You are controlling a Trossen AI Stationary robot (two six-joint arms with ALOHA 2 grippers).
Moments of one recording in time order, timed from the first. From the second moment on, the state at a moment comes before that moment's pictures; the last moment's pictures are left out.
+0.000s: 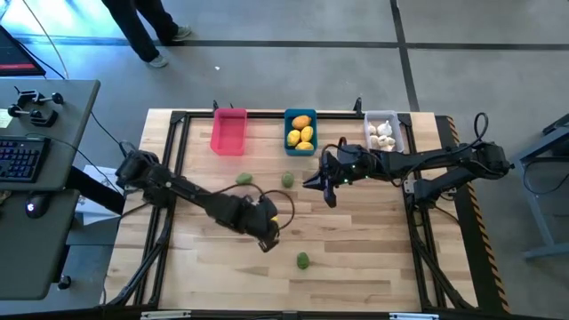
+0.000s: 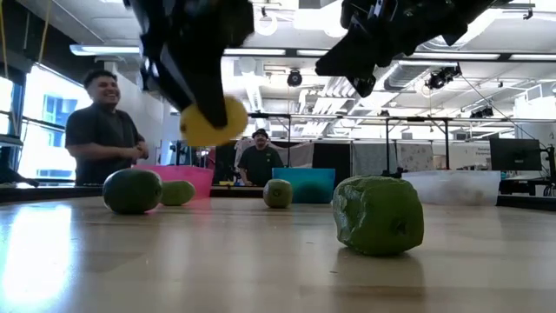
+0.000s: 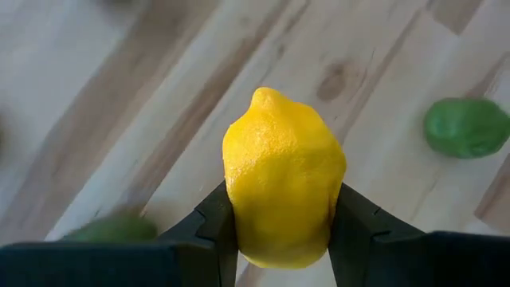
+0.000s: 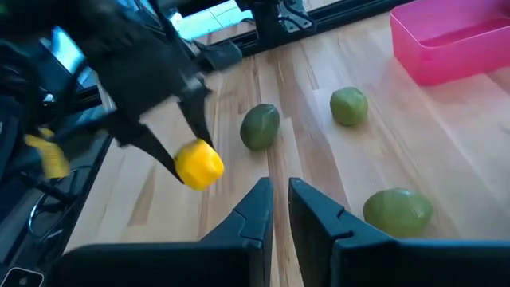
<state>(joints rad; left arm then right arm) -0.37 1.78 1.32 -0.78 -0.29 -0.93 -0.07 1.32 0.80 0.07 -0.18 0.25</state>
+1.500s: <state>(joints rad) 0.22 1.28 0.62 0.49 0.33 -0.55 -0.04 1.32 0.80 0.45 0.18 0.55</state>
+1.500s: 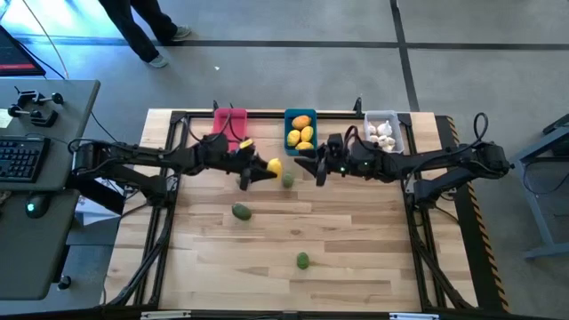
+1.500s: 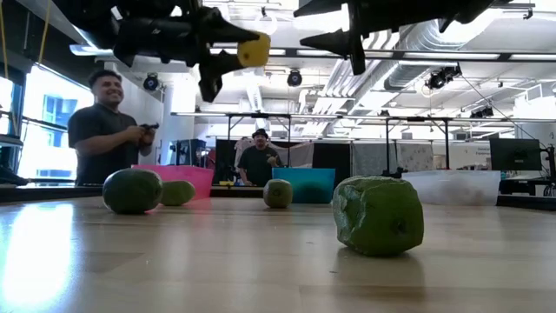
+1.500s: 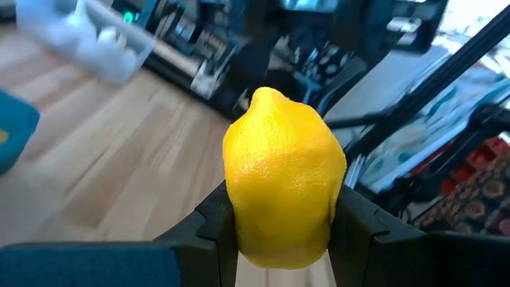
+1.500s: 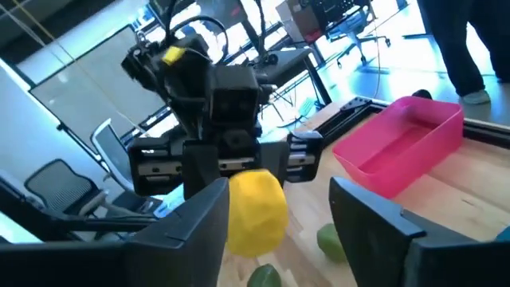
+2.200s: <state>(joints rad) 0.25 1.28 0.62 0.60 0.36 -0.63 -0.07 1.32 0.80 0.46 0.25 0.70</state>
